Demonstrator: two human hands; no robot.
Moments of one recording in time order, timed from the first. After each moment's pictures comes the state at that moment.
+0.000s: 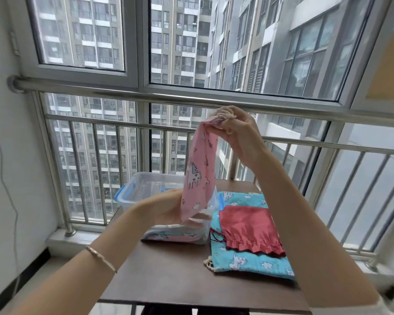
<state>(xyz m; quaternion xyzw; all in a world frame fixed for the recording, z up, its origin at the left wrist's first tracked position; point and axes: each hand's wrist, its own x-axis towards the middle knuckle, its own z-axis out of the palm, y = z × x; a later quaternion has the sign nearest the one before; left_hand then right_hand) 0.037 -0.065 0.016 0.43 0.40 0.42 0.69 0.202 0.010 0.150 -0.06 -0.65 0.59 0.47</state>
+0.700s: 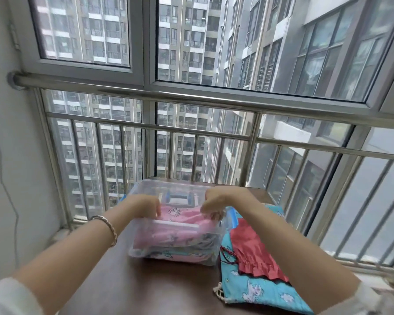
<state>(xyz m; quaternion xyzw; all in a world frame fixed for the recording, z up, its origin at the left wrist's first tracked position) -0.070 0.006 -0.005 0.58 0.79 -0.07 0.19 0.128 0.092 0.040 -0.38 -0.91 0.12 -0.13</state>
